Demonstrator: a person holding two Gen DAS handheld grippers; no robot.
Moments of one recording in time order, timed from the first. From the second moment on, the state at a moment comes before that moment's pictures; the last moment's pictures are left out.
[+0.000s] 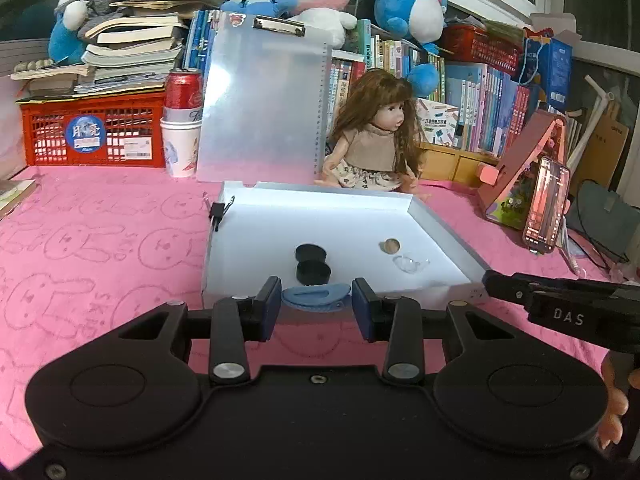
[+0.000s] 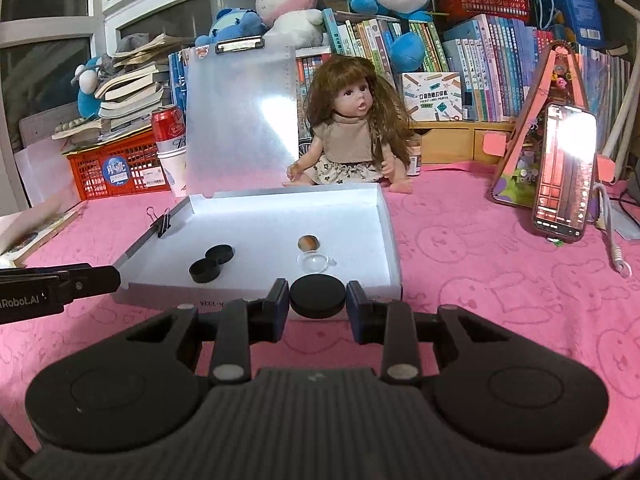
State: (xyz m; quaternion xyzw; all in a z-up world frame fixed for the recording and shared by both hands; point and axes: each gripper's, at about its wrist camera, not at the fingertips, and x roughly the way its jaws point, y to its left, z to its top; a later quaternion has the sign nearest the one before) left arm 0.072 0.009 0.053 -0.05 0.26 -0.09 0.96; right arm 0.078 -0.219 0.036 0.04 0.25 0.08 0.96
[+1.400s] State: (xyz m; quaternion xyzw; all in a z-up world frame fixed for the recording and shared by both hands) left arm 0.249 -0.006 0.050 -0.08 0.35 -0.09 0.93; right arm 0.242 -0.208 0.039 0.10 0.38 0.09 0.92
